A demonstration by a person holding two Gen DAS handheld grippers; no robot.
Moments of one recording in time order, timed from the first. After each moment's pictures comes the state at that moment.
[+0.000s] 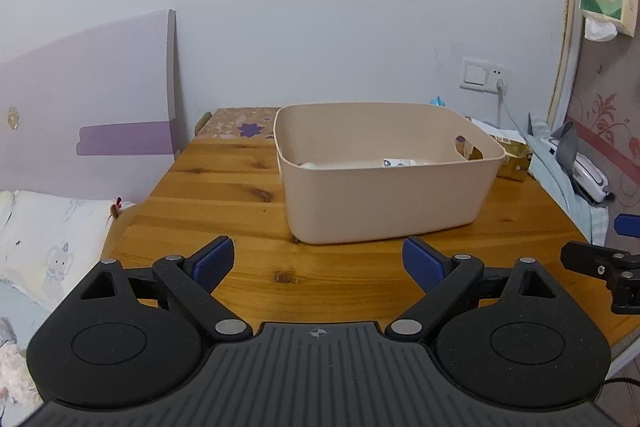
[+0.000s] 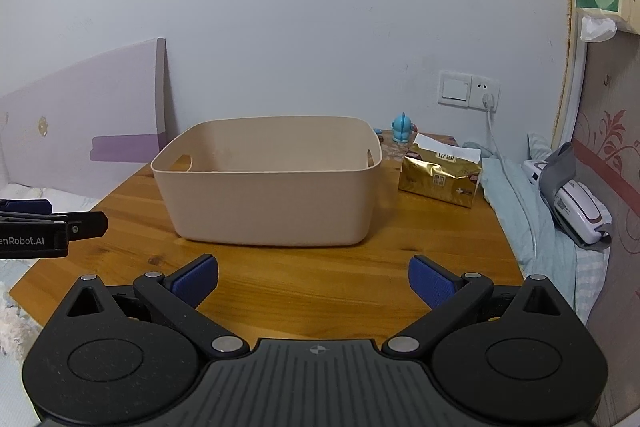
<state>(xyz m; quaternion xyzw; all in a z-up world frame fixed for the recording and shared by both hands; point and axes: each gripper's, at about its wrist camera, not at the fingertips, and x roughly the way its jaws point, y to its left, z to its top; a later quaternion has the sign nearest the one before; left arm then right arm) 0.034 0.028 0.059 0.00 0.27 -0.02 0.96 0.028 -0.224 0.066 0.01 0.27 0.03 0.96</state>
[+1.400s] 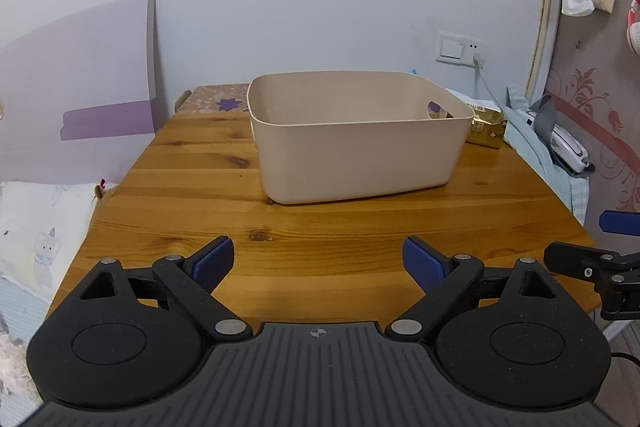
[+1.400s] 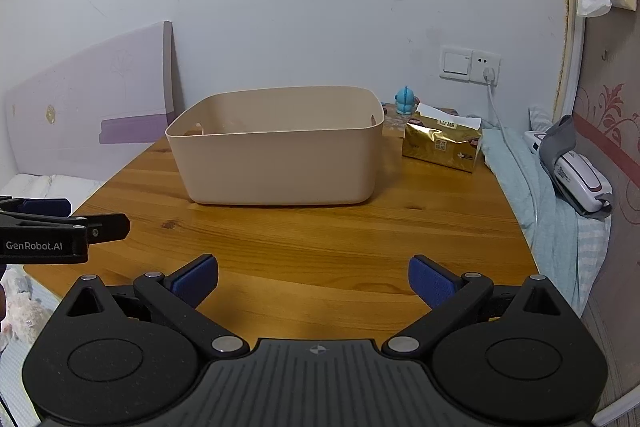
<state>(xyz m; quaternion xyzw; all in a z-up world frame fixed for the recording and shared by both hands) 0.011 0.014 0.043 0.01 0.30 -0.05 0.95 -0.004 -0.220 0.054 0.02 0.30 0.04 0.95</state>
